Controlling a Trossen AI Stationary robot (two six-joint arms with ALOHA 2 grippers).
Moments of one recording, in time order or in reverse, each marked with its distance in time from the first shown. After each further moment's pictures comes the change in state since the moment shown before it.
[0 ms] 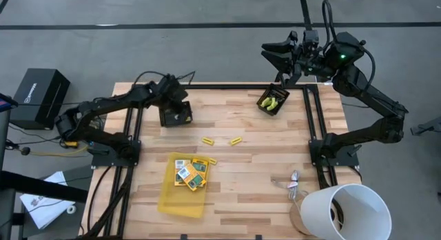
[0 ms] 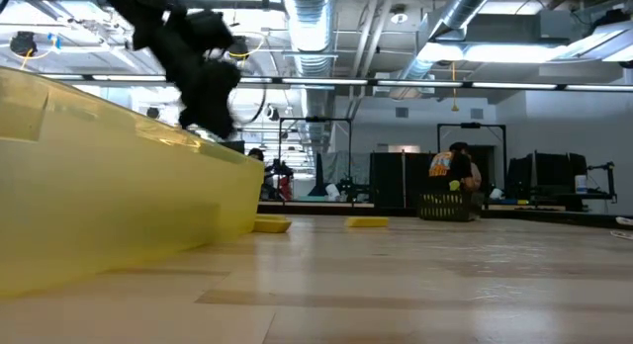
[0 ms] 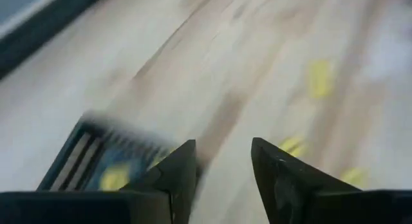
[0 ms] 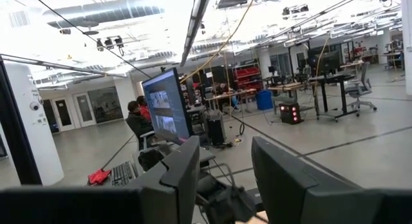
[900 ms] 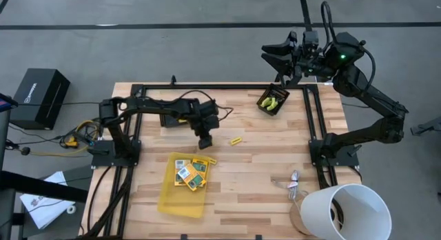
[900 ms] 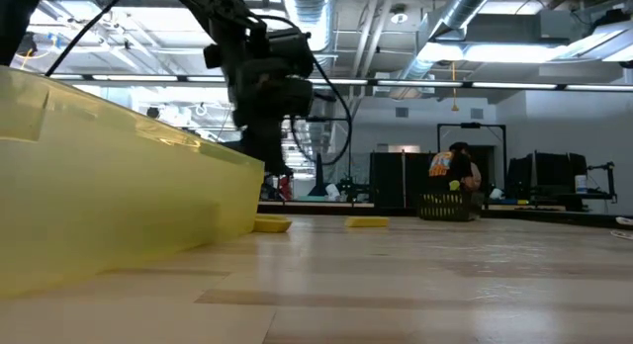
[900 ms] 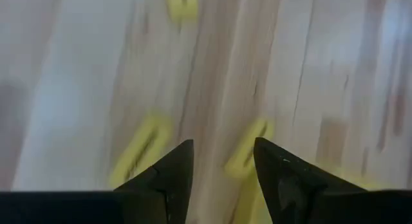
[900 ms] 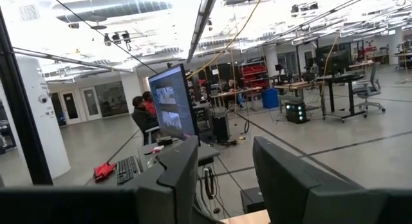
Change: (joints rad) left arm -0.334 0.495 0.326 -0.126 0.194 0.047; right arm 0.001 -0.002 0.001 -0.009 -0.032 -0.018
